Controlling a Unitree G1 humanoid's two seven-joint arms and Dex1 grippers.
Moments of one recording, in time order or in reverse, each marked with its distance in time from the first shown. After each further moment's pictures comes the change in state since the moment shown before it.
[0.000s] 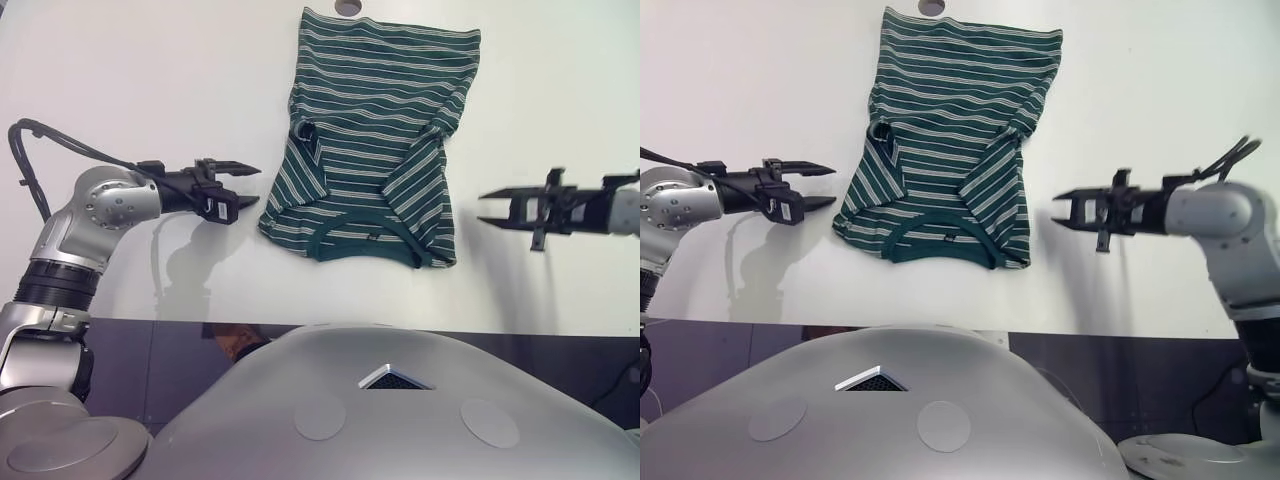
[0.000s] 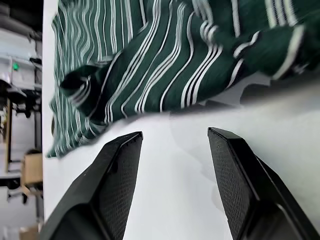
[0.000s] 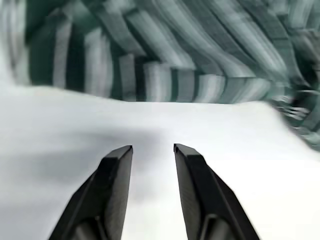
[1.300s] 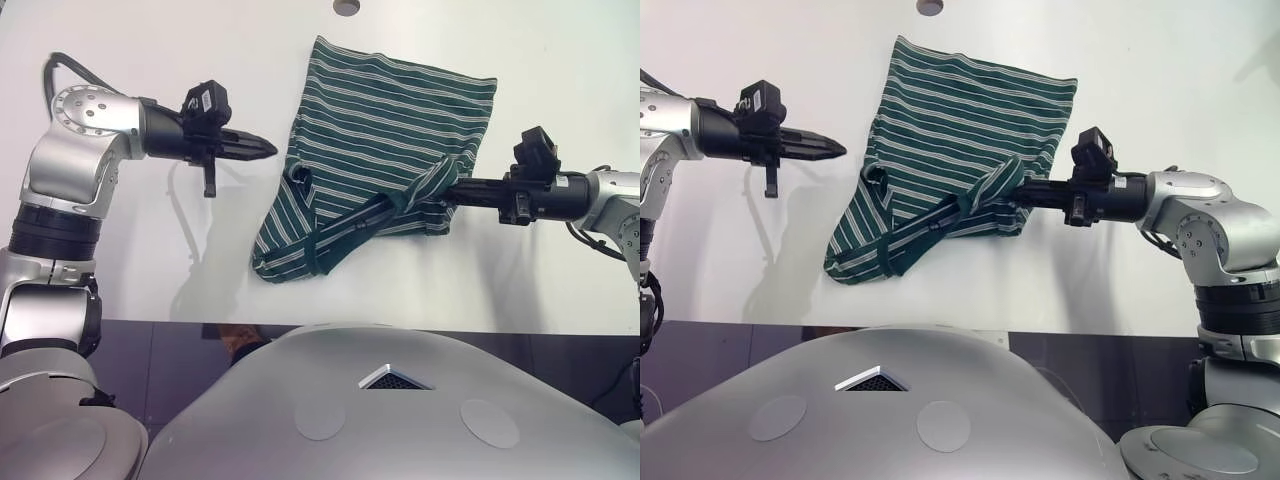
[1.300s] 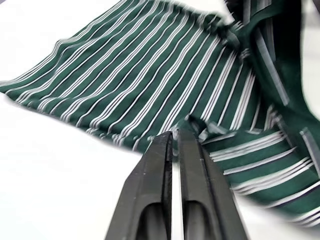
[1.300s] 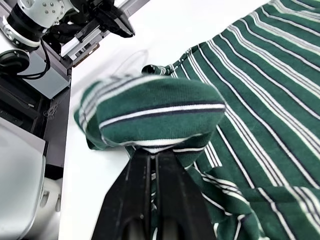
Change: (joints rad) left arm -0.249 -0.020 0.030 -0.137 -0.561 0.938 -0.430; right arm -0.257 0.158 -0.072 -0.016 0.836 1.006 0.168
